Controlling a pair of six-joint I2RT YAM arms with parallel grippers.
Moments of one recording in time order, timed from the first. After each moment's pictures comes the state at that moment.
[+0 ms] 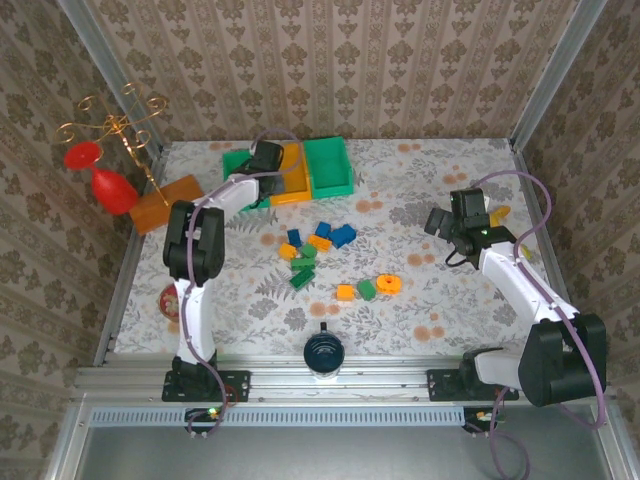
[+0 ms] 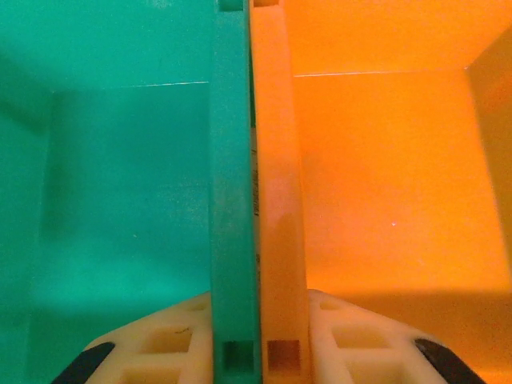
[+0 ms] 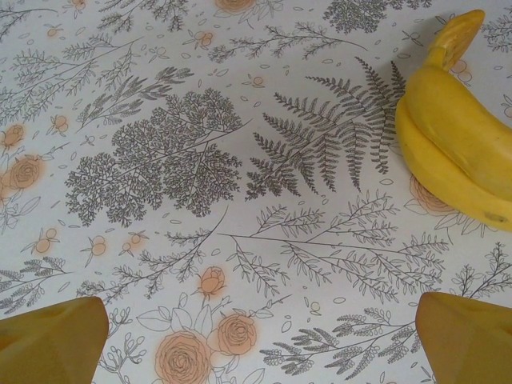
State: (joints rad) left arm -0.37 2.17 1.66 -0.39 -0.26 -0.33; right arm 0.11 1.26 0.87 -0.49 0.27 0.45
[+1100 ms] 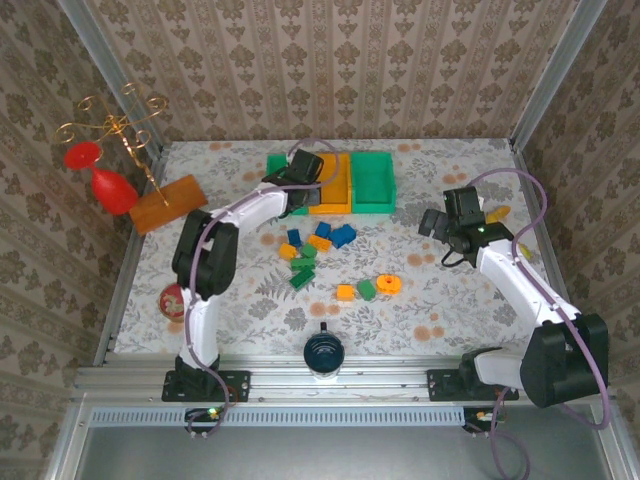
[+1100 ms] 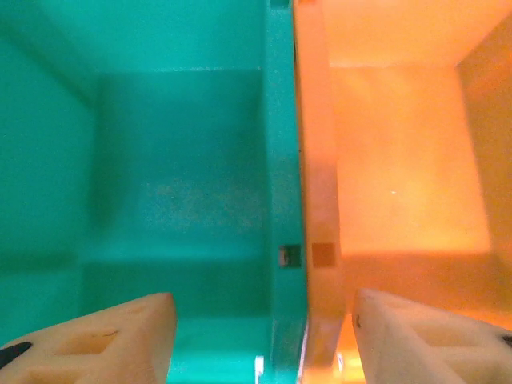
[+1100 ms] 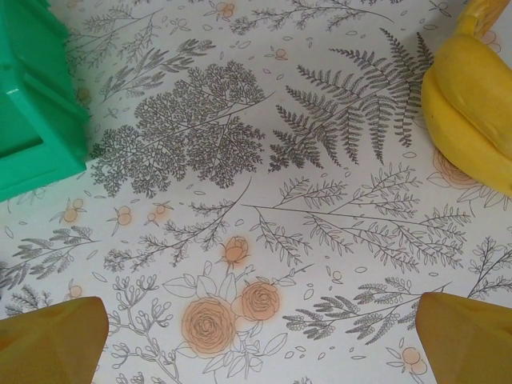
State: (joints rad) left arm -0.57 2.06 1.61 -0.45 -0.27 -0.40; right arm 0.16 1.26 0.92 -0.58 0.25 0.50
